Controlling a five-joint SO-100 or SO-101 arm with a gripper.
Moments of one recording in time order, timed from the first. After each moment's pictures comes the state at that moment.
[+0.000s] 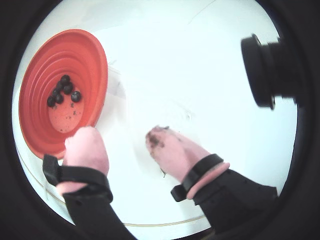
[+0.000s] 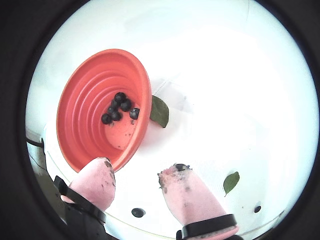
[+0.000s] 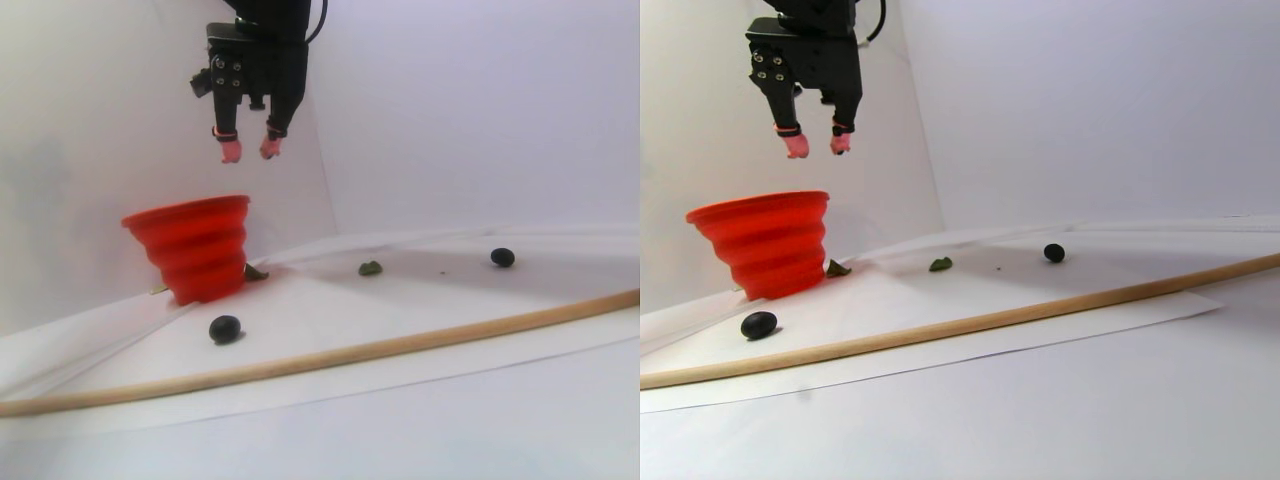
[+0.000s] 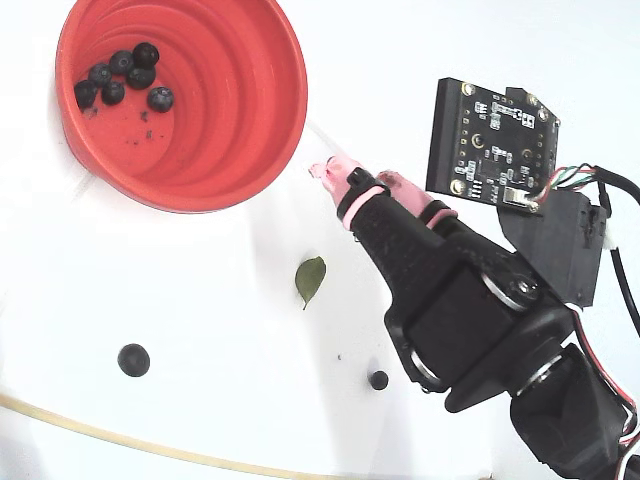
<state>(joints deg) -8.3 105.6 123.0 6.2 -105.9</state>
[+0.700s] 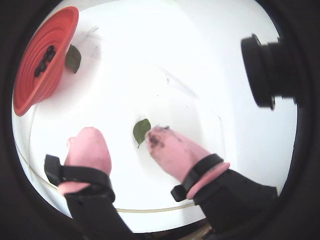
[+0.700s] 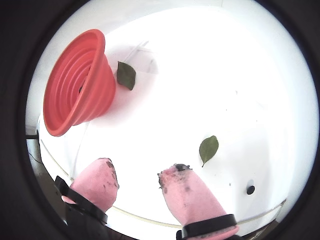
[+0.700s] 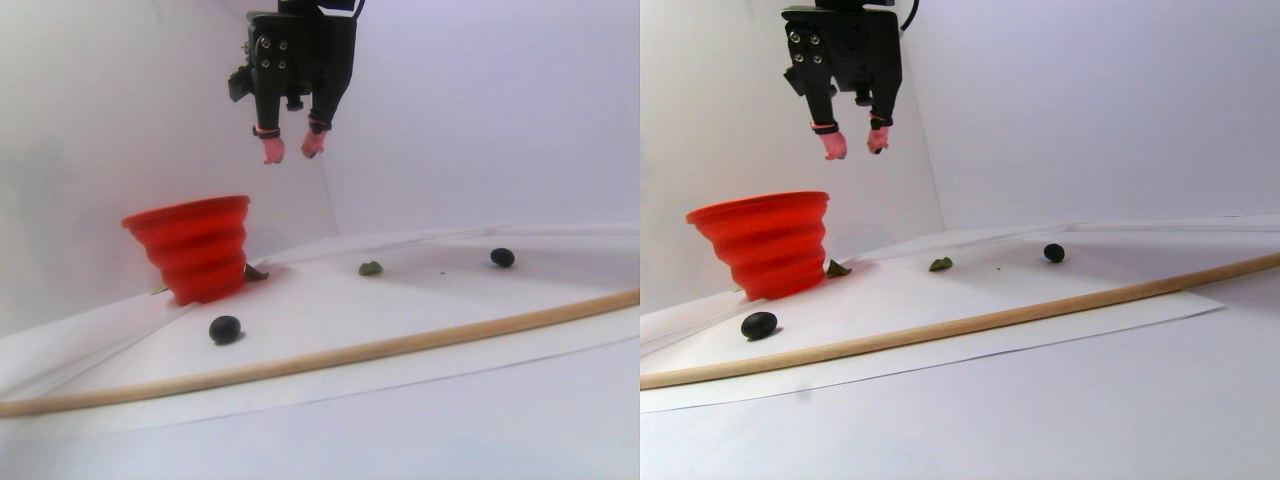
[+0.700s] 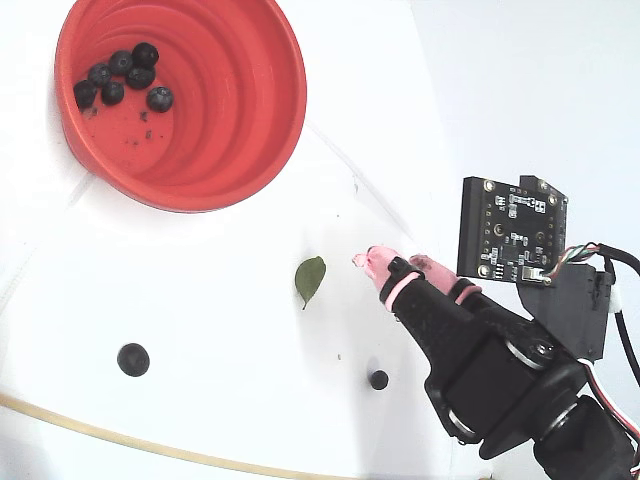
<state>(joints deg) 0.1 112.6 126.7 15.2 -110.8</state>
